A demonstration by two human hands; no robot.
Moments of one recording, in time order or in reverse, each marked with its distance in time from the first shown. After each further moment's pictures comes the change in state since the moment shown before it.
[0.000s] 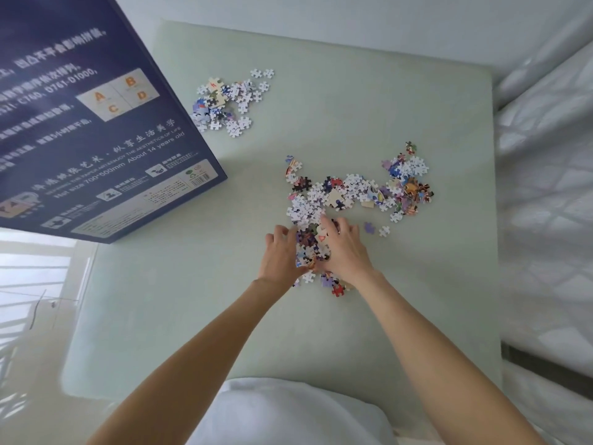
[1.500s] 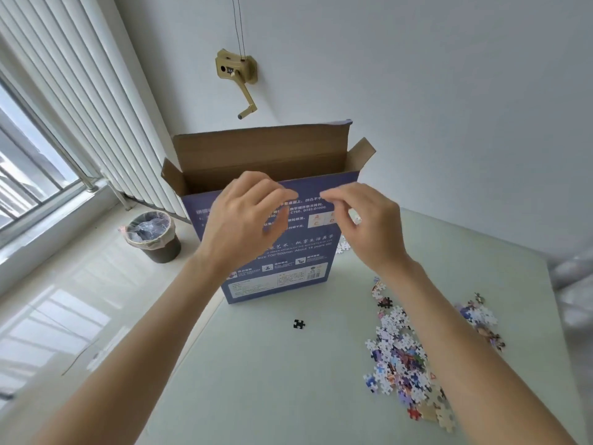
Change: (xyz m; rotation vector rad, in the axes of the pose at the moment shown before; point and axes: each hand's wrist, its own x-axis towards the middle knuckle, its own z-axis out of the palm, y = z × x) left_hand -0.144 -0.106 -0.319 0.415 1.213 0.484; right_hand -0.038 -0.257 -0.208 0.202 0.933 -1.037
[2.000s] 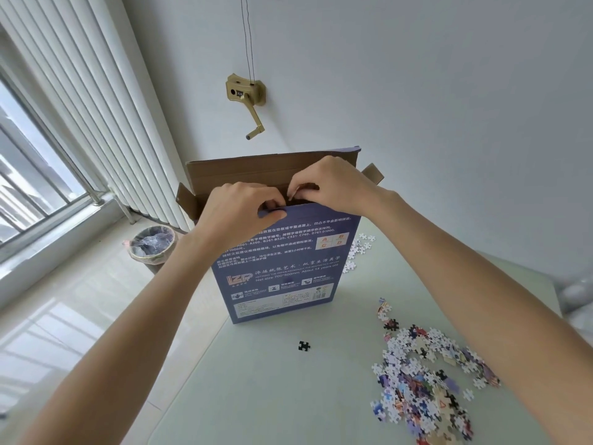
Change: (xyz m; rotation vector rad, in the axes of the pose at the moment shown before) left_hand 0.030 -0.043 -0.011 -0.080 -0.345 -0.233; right_hand 0.112 0.009 0.025 -0.008 -0.649 -0.059
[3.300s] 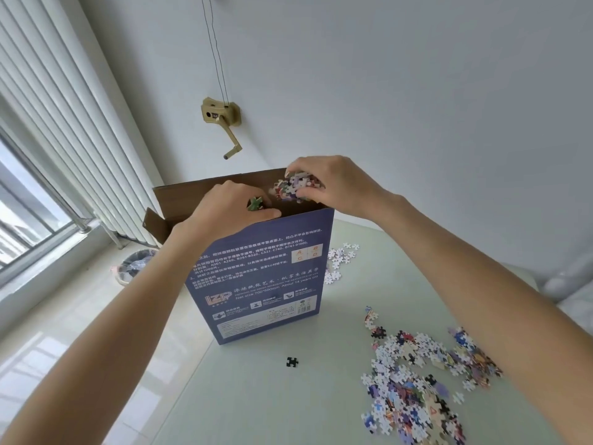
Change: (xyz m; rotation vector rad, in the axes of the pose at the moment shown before) left_hand 0.055 0.006 0.009 -0.010 -0.287 -0.165; right_hand -0.034 0.024 -0.035 -0.026 0.166 0.054
